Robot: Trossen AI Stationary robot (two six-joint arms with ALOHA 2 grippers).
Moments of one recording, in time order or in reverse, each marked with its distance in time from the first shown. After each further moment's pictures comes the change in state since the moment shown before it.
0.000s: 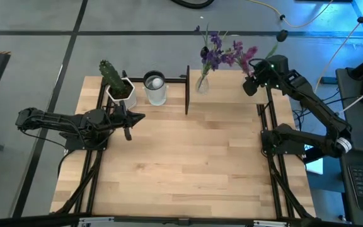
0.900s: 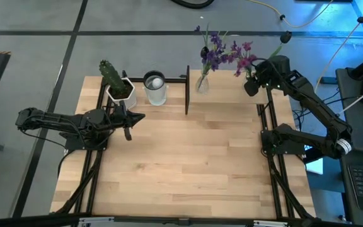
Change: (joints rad) left arm 0.000 0.000 0.000 0.000 -0.003 -0.001; right arm -0.019 -0.014 -0.001 -0.031 -0.002 -0.010
